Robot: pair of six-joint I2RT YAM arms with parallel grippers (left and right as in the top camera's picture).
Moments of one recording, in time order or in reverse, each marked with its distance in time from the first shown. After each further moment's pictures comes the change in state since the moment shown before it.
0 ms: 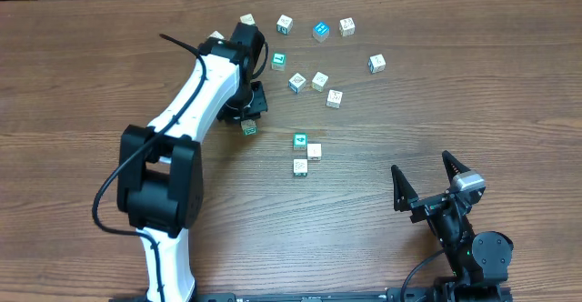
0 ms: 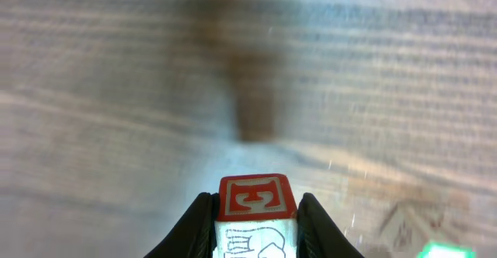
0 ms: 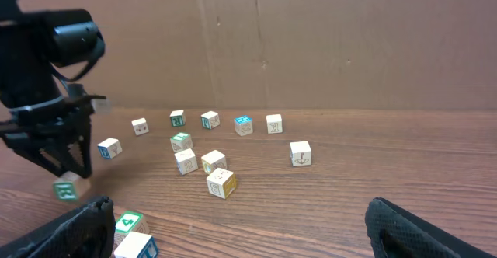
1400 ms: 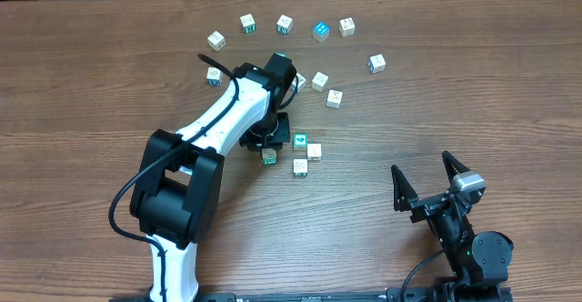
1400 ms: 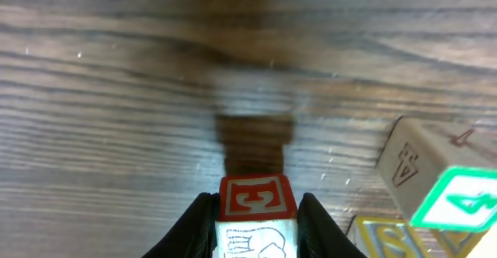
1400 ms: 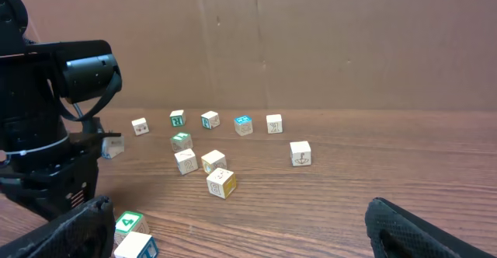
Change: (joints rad) left arm -0.144 -0.021 -0.160 0.061 0.034 -0.005; right arm 0.000 0.000 0.000 0.000 0.000 0.000
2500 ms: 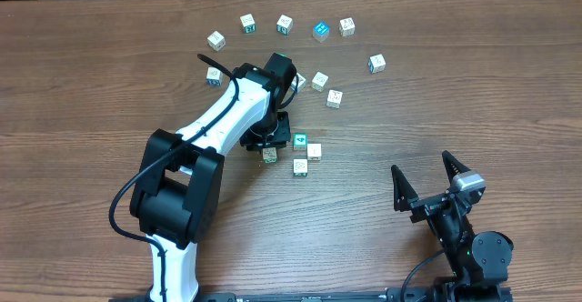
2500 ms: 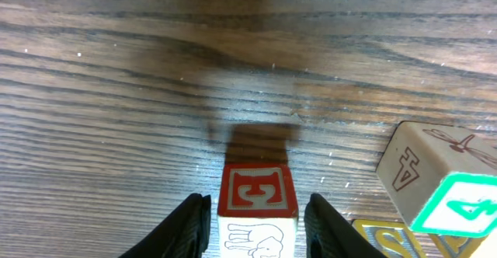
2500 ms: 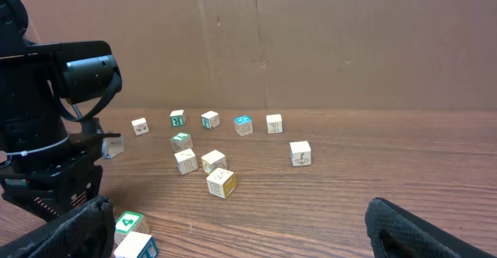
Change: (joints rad) left arm 0.000 0.000 -0.004 0.005 0.000 -0.016; right arm 0.000 0.000 0.000 0.000 0.000 0.000
